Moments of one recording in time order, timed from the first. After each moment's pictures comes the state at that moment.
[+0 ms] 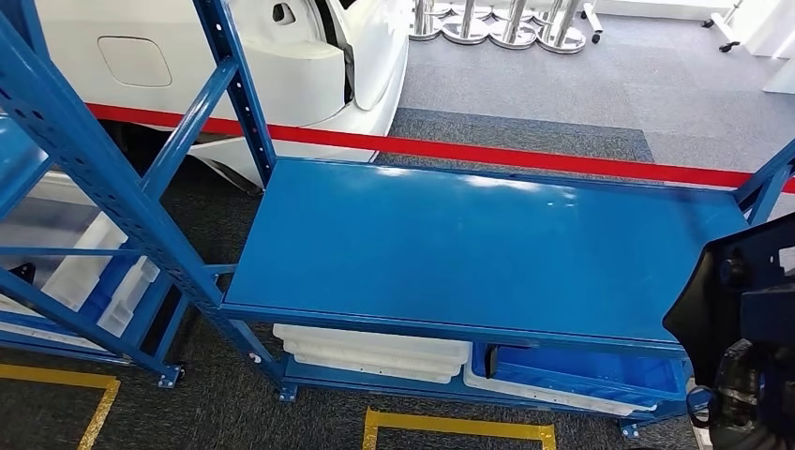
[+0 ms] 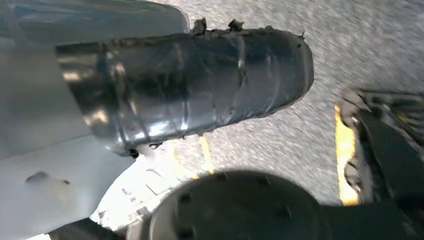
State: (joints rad) left arm -0.09 -0.01 -0.19 -0.18 0.25 0.00 -0.40; right arm 0.15 -0.24 0.28 -2.30 0.18 -0.67 0.06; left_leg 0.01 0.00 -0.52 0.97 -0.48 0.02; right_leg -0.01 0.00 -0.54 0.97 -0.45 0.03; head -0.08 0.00
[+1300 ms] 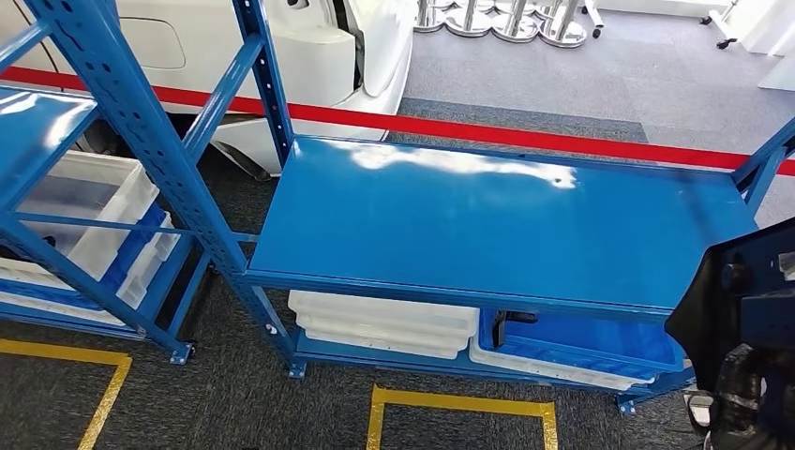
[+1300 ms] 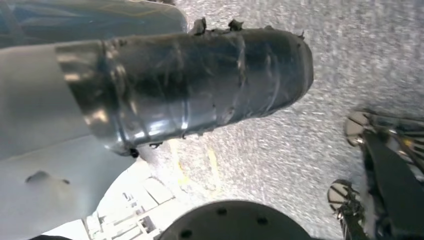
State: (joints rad) left arm -0.09 -0.04 -0.19 -0.18 0.25 -0.01 -0.41; right arm 0.15 -0.25 0.28 -2.30 0.18 -0.67 0.06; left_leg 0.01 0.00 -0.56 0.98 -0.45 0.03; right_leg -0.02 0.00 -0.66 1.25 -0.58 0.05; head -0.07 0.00
